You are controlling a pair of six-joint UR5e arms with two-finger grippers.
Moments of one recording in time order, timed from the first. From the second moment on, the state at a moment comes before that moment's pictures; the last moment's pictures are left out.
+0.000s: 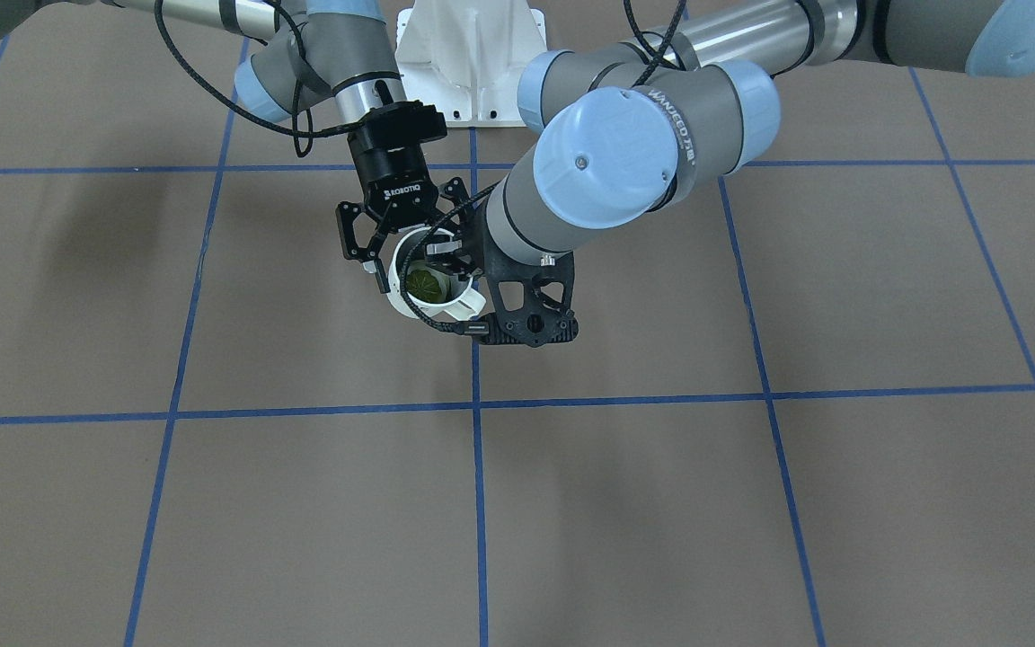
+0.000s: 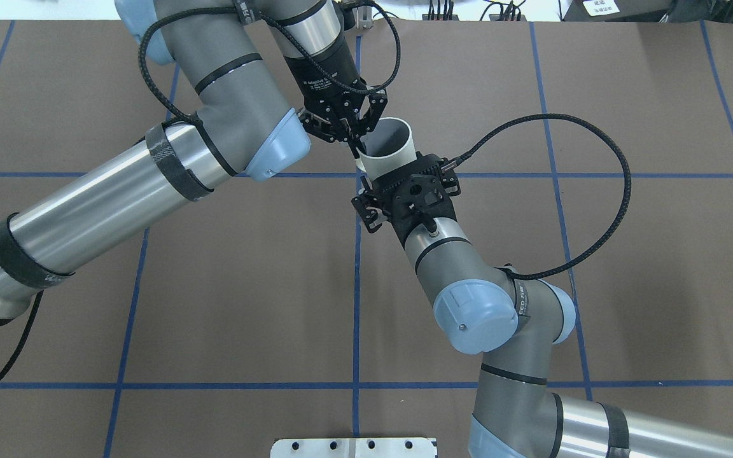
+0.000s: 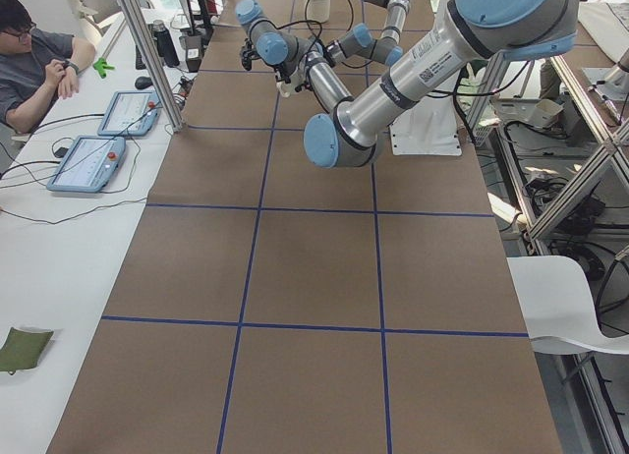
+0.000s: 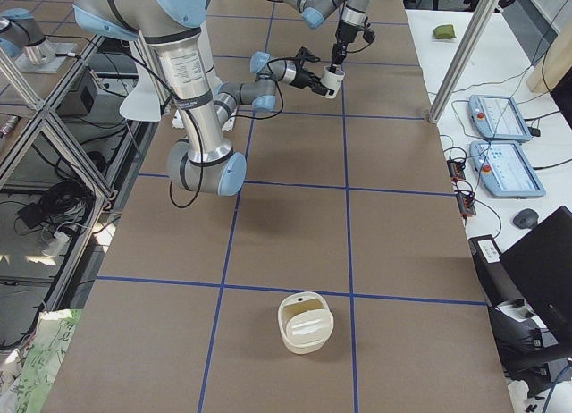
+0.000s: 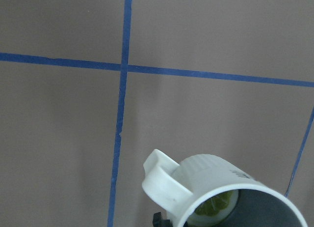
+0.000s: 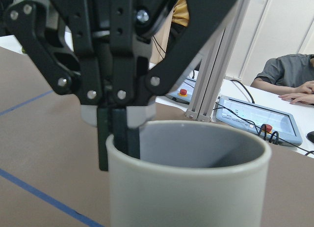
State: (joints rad) left arm -0.81 -2.60 -1.34 -1.57 -2.51 -1.14; right arm 0.32 -1.06 1.71 -0.89 0.86 0.70
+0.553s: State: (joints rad) left arm -0.81 -2.60 -1.36 -1.56 -2.51 -1.14; right arm 0.32 -1.06 1.71 -0.89 0.87 0.70
